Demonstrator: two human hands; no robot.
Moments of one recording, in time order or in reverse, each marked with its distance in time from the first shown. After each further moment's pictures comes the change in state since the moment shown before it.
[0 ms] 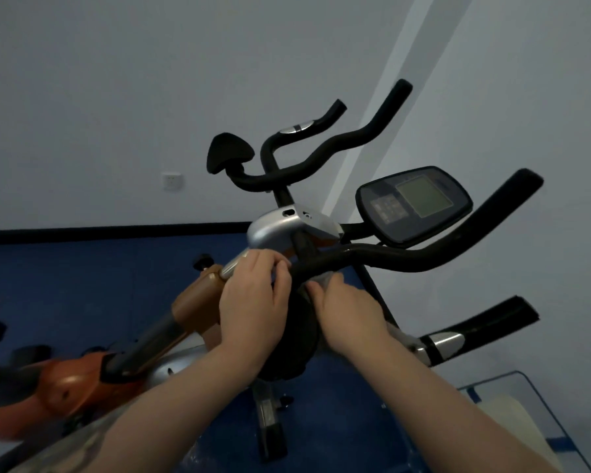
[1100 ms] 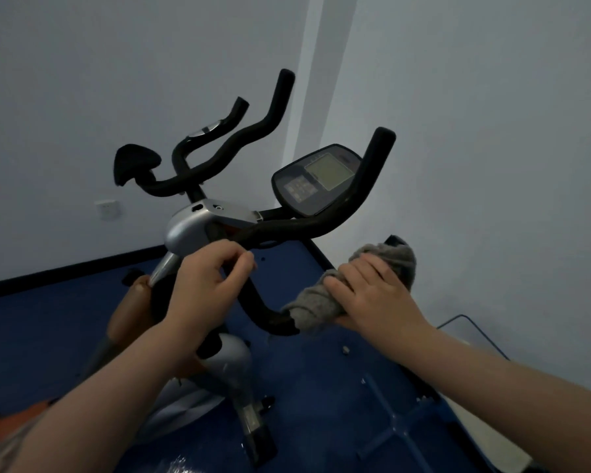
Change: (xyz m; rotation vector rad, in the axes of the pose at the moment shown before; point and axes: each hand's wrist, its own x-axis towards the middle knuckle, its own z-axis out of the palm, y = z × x) left_hand 0.001 0.044 0.017 -0.244 -0.192 0.289; right_hand -0.077 0.144 -0.042 -0.587 0.542 -0.512
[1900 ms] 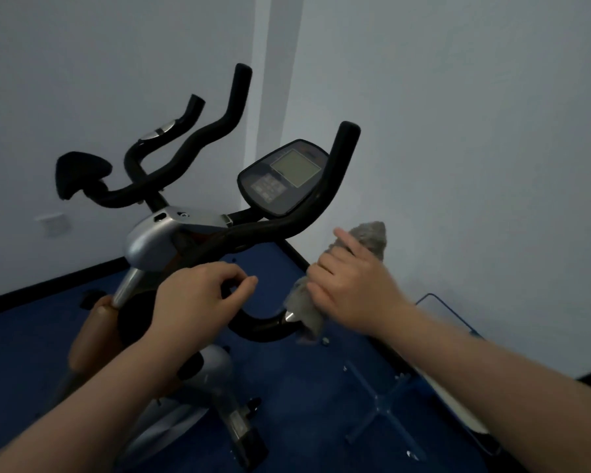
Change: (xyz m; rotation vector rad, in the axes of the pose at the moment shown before) left_hand 0.007 0.003 0.007 0.405 -0.286 0.003; right_hand 0.013 0.003 -0.010 0.036 0.076 0.087
